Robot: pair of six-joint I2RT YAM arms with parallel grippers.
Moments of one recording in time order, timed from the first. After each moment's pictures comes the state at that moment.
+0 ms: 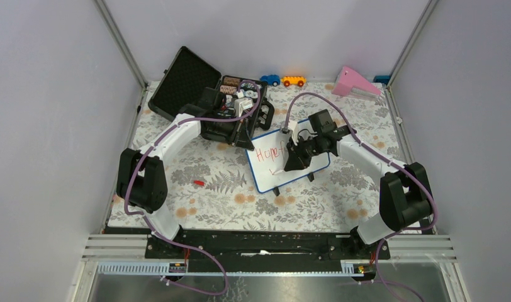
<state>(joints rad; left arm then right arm) -0.37 1.71 1.38 -0.68 0.94 0.16 0.42 1.54 1.06 -0.59 -0.80 -0.44</state>
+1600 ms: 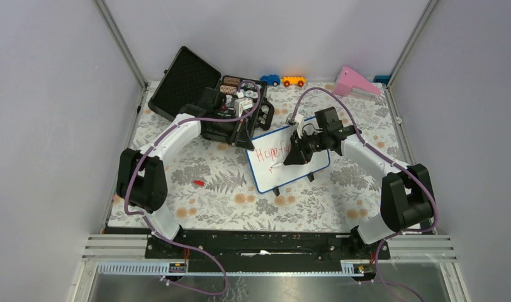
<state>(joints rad) -0.37 1.71 1.38 -0.68 0.94 0.16 0.37 1.53 1.04 -0.49 -0.88 -0.31</state>
